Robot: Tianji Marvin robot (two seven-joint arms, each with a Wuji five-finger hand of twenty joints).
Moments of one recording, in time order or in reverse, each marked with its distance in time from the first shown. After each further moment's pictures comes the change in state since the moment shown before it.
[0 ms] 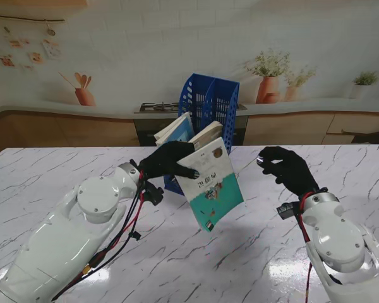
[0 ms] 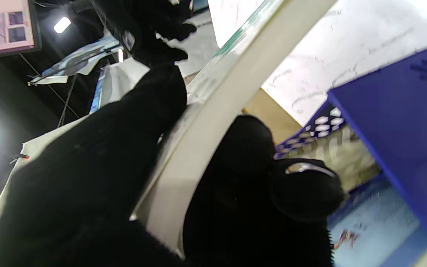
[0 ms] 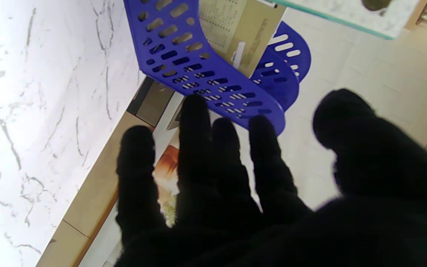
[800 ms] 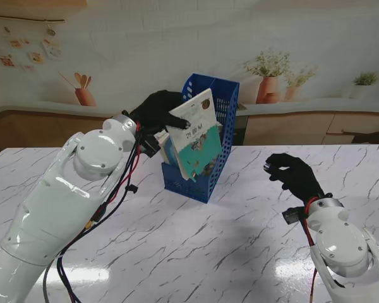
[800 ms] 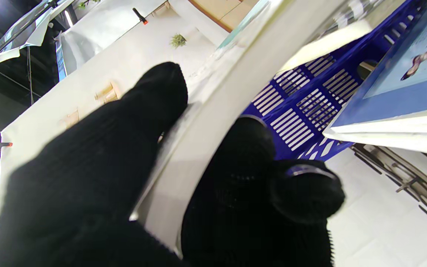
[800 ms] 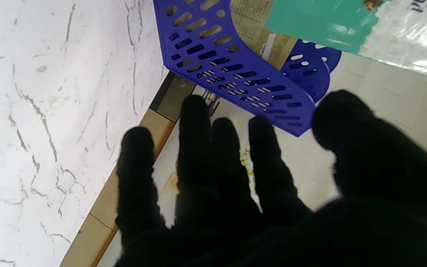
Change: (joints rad) left arm -0.232 -0.024 0.014 0.013 0.170 0.185 0.107; right arm -0.021 -0.001 0.025 0.030 0.000 0.013 -0.006; left_hand 0.000 -0.011 0.008 0.000 0.008 -0.002 0.001 0.000 0.010 0.000 -0.009 0.000 0.007 -0.001 0.008 -0.001 0.007 -0.001 0.008 0.000; right_hand 0.000 0.000 0.008 0.000 0.001 0.000 0.000 0.013 0.002 0.000 0.011 0.025 0.000 0.000 0.000 0.000 -0.028 0.000 -0.027 -0.018
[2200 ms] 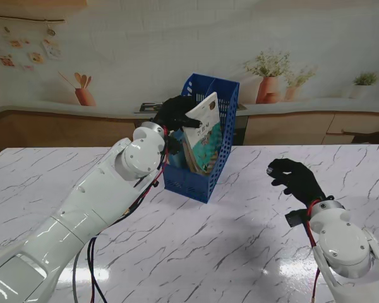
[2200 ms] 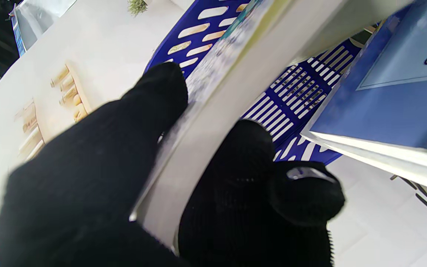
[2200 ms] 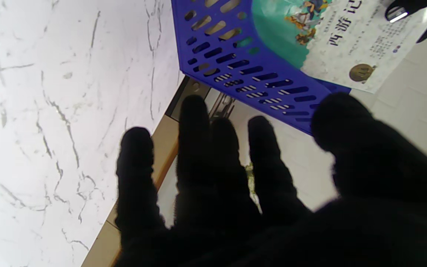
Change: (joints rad) left arm -0.178 -0.146 0.231 0.454 0.053 -0.178 0.340; right arm 0.007 0.001 0.015 0.052 0.026 -0.003 0.029; left_hand 0.000 0.000 0.002 0.000 0.000 -0.001 0.001 -0.001 0.000 -0.002 -0.016 -0.078 0.000 -0.001 0.019 -0.008 0.000 -0.002 0.016 0.000; right_hand 0.000 0.015 -0.015 0.009 0.000 0.000 0.000 0.001 0.000 0.005 0.011 0.001 0.000 0.000 0.000 0.000 -0.001 0.000 -0.001 -0.009
